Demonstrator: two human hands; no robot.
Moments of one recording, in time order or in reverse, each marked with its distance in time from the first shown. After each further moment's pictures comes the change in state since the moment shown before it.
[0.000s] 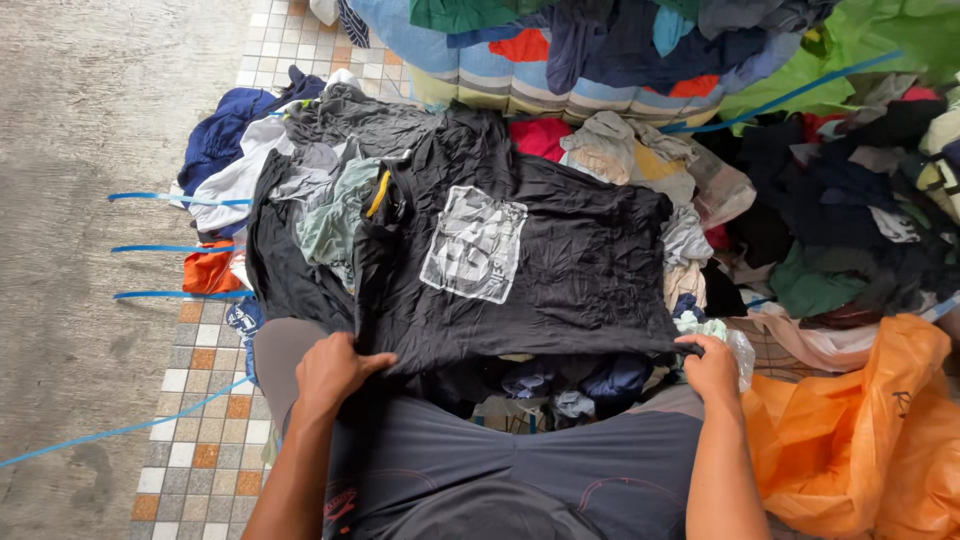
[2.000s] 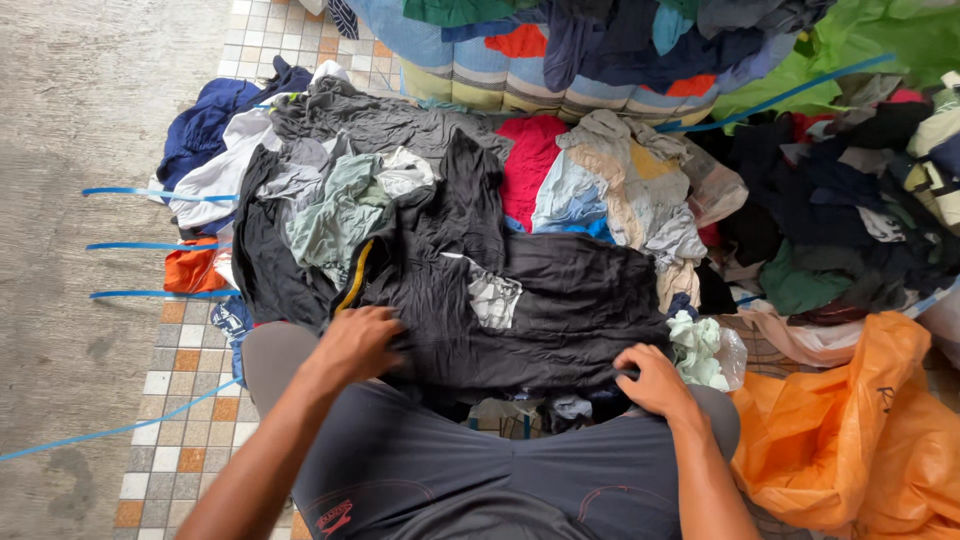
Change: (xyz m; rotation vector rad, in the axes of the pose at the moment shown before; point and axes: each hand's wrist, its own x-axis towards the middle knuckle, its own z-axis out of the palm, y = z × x) left_hand 0.082 0.016 0.033 0.598 0.069 0.745; right_hand -0.020 -0.041 0.036 0.005 -0.429 -0.212
